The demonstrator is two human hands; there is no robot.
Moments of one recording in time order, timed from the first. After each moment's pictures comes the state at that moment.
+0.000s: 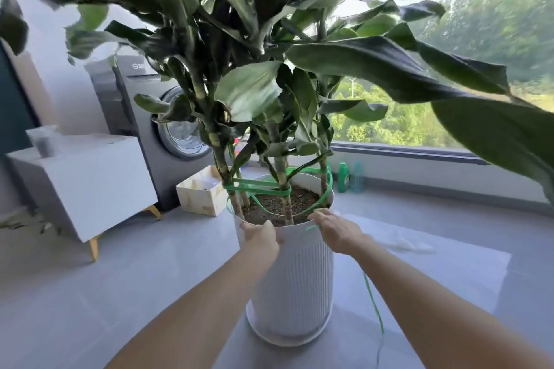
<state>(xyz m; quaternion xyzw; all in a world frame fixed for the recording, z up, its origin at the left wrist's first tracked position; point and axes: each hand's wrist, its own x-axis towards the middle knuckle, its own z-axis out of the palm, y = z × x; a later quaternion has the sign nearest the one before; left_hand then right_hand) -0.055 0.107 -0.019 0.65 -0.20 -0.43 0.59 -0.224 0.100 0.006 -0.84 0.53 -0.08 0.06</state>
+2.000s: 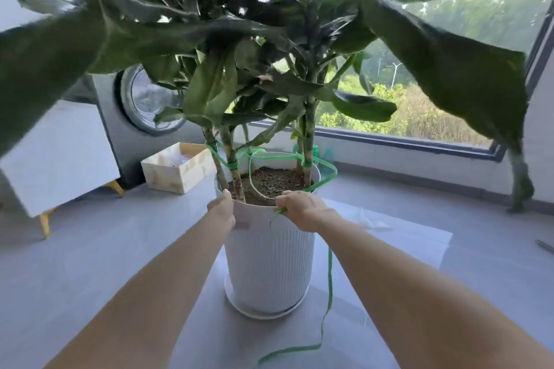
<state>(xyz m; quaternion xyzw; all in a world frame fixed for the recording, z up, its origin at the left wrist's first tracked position) -0.034 0.115 -0.009 0.64 -0.15 -0.45 0.60 -0.217 0.128 0.022 -0.88 0.47 -0.06 0.01</state>
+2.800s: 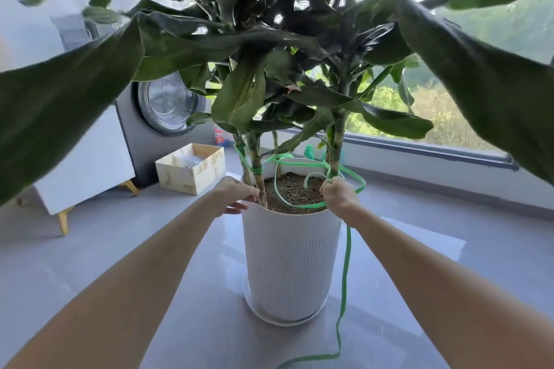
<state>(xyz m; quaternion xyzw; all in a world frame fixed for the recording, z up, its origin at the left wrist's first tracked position) 0.001 0.163 0.071 0.70 -0.47 -0.40 0.35 -0.215 0.123 0.048 -0.63 0.67 -0.32 0.24</state>
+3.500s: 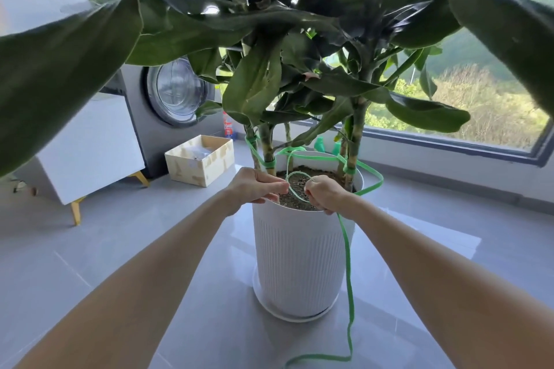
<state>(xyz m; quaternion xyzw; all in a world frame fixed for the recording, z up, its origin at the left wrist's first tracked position) -0.002 0.159 0.061 0.60 -0.59 -0.37 0.38 -0.173 0.121 0.054 -0.69 0.58 -0.21 0.38</state>
